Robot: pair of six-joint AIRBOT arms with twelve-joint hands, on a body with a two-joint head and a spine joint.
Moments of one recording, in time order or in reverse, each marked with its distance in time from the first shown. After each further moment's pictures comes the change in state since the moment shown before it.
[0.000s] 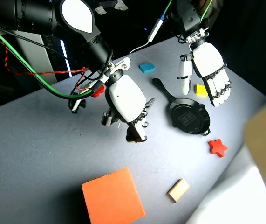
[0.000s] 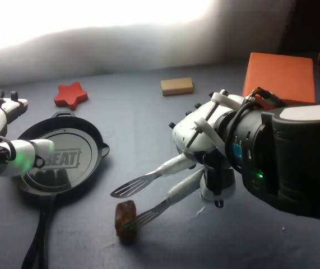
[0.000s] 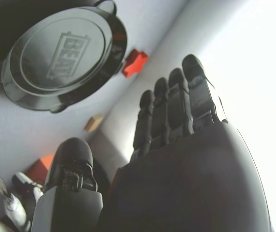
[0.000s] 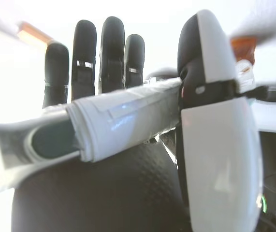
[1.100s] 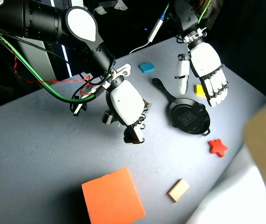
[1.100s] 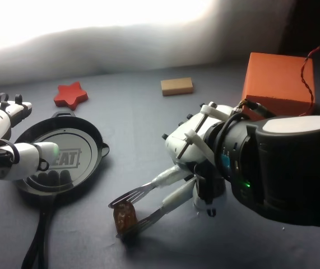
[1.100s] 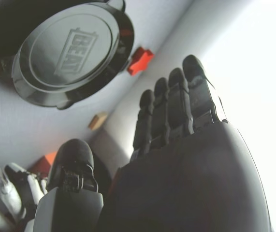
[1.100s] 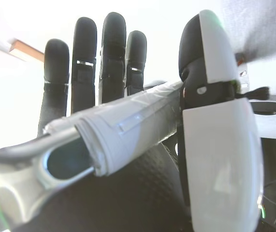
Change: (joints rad) left arm 0.004 0.000 -0.016 0.001 -0.005 0.000; right arm -0.033 -0.049 0.036 -0.004 0.020 0.002
